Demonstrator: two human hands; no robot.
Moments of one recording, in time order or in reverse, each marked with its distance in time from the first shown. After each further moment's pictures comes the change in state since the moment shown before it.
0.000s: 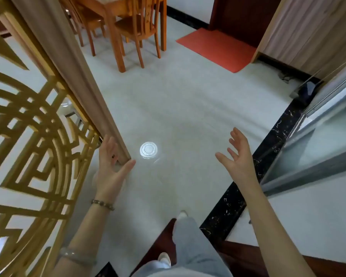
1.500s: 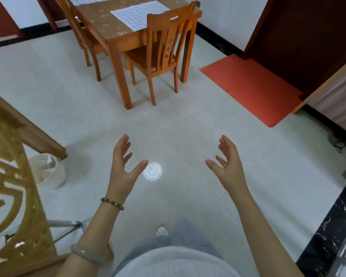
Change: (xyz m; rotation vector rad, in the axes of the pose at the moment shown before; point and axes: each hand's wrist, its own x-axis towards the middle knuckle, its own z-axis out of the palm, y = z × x) left_hand 0.765 -0.004 0.199 -0.022 0.040 0.045; right_hand 0.797 -0.007 0.198 0.031 -0.192 0.040
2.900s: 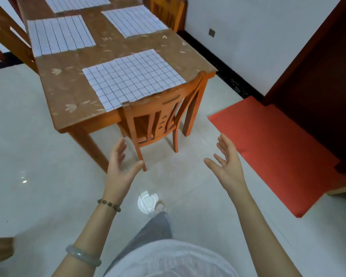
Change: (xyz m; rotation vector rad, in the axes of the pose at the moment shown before) left_hand 0.730 -0.042 0.182 0.095 0.127 -0.046; right_hand 0.776 -0.055 0.042 -0.032 -0.094 -0.040
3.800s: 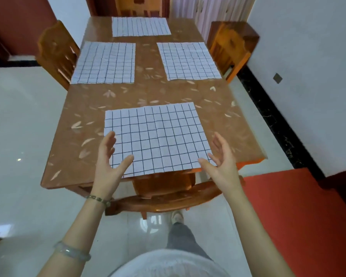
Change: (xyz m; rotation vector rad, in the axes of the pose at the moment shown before) left_hand 0.359 0.012 0.027 0.049 0.397 -0.005; right_hand 0.445 -0.066 0.092 0.066 -0.418 -0.155
